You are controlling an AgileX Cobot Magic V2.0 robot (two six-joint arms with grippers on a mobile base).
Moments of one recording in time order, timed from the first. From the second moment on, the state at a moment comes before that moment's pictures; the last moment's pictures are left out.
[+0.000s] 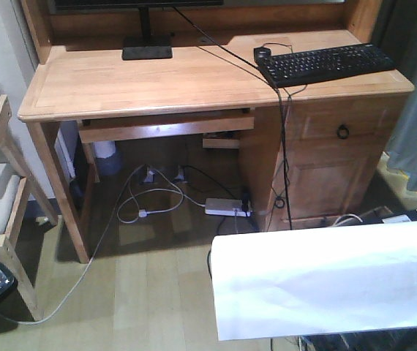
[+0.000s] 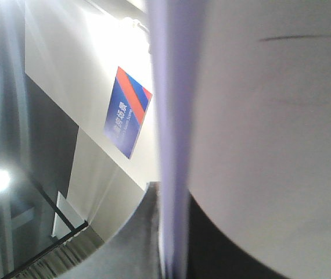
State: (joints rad) left arm -0.39 0.19 -0.58 -0.33 0.73 0.29; right arm 0.29 0.22 0.03 -0.30 -0.75 1.36
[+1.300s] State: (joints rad) left arm -0.39 0.19 -0.58 -0.33 0.73 0.29; right arm 0.29 0.22 0.03 -0.30 -0.75 1.36
